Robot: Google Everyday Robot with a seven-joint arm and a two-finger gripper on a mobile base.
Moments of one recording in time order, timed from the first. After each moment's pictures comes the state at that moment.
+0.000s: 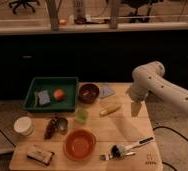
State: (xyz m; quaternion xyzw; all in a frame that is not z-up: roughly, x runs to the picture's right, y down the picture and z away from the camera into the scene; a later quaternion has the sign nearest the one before) arm 0.223 0.091 0.790 -0.29 -0.05 -0.02 0.95
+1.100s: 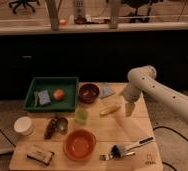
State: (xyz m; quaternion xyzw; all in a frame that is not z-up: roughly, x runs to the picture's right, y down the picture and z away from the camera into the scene) arm 0.197 0.105 0.839 -0.31 -0.10 -0.04 0.94
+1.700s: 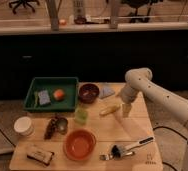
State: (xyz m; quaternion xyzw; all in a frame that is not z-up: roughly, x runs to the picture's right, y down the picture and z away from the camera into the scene) arm 0.186 0.117 0.862 -0.33 -0.12 -0.04 0.94
